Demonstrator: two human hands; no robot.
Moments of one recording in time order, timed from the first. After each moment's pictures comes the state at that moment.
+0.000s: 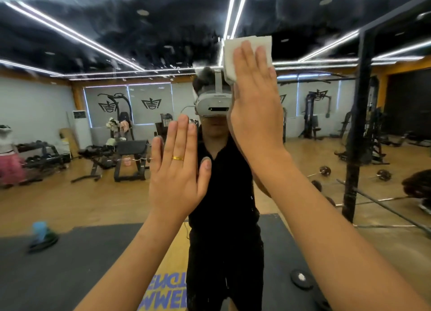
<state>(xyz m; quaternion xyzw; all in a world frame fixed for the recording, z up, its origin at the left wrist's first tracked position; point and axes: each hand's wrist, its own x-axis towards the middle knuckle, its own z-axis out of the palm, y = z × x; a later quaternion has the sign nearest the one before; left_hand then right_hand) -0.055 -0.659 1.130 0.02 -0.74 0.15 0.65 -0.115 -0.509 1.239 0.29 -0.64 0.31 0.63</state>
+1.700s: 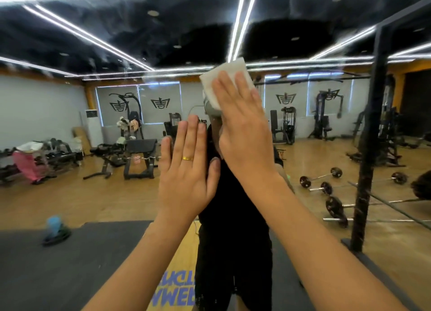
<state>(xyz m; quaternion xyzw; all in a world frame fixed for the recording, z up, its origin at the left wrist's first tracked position) -0.054 -0.659 1.130 0.01 -0.75 0.13 0.65 -0.118 -0.528 1.212 0.34 -0.69 0.24 0.59</state>
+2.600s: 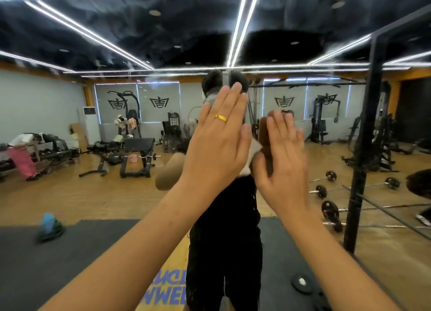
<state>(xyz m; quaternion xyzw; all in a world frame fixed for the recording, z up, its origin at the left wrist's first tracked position) -0.037 -0.593 1.199 -0.13 -0.78 -0.04 0.62 -0.117 -0.462 1.142 0.35 -0.65 0.34 0.58</state>
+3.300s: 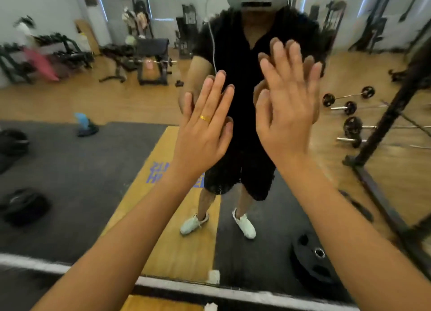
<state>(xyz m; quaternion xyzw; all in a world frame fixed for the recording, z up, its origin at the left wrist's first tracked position) -0.016 -0.654 0.969 -0.04 -0.84 0.06 0.54 -0.092 -0.493 1.010 0.39 -0.67 0.32 0.55</state>
